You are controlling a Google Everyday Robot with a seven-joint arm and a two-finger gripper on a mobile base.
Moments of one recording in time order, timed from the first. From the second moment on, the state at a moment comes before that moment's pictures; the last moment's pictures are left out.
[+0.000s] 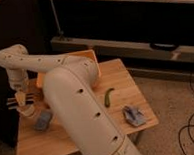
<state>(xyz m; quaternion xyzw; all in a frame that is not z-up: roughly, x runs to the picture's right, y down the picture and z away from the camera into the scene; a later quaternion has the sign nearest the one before) -0.403 0.057 0.780 -0.41 -0.13 -0.03 0.90</state>
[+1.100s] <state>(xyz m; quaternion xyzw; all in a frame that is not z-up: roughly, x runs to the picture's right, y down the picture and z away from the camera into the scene) -0.405 0.062 0.795 -0.42 -0.09 -0.01 0.90</state>
